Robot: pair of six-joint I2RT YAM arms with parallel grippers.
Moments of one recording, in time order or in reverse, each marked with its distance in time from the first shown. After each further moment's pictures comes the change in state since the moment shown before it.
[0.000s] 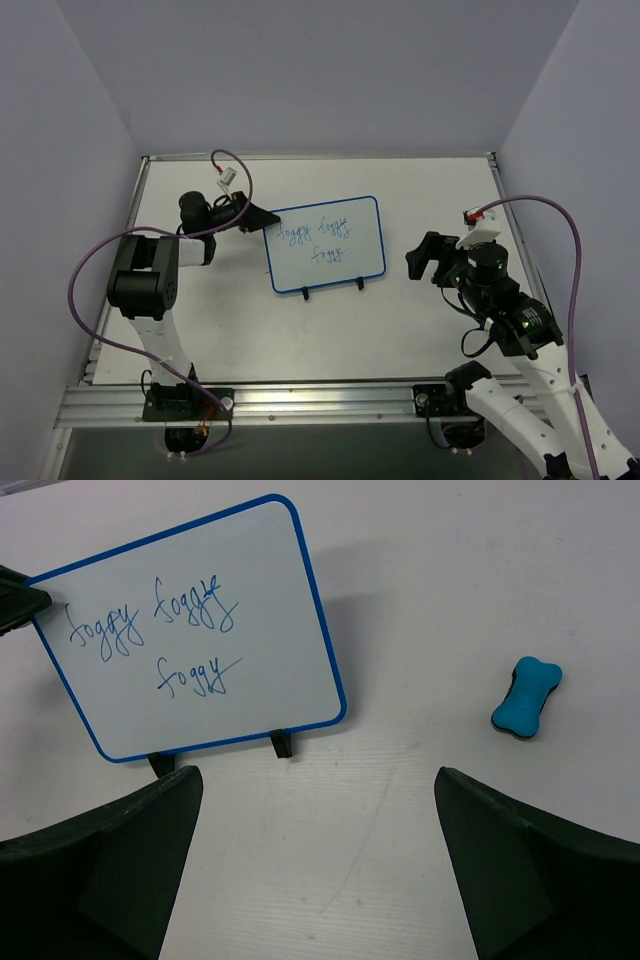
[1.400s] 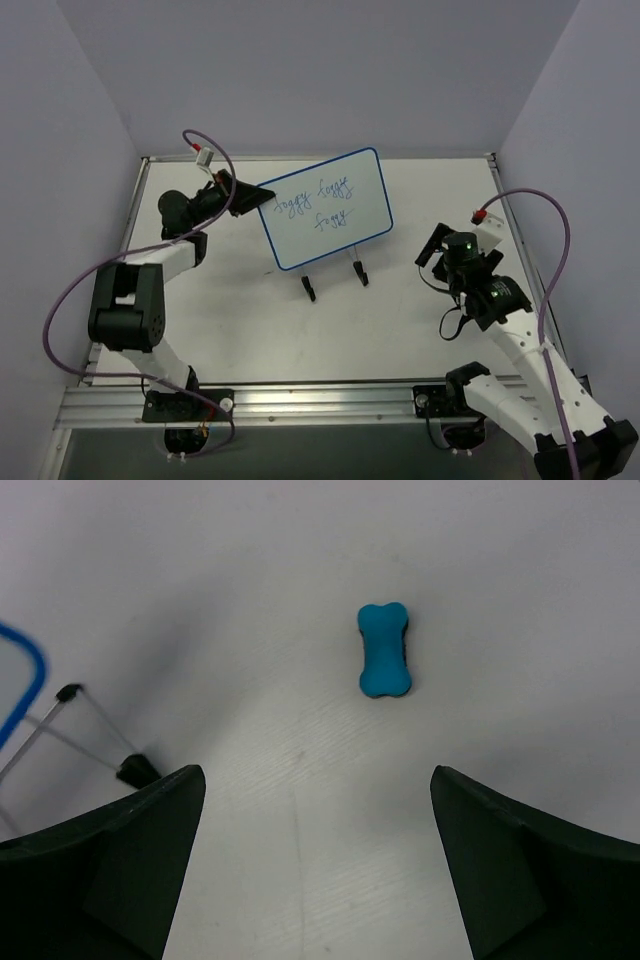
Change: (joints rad) left arm -0.012 -0.225 -0.016 0.230 -0.062 -0.275; right arm -0.044 0.152 -0.075 -0.019 0.331 0.254
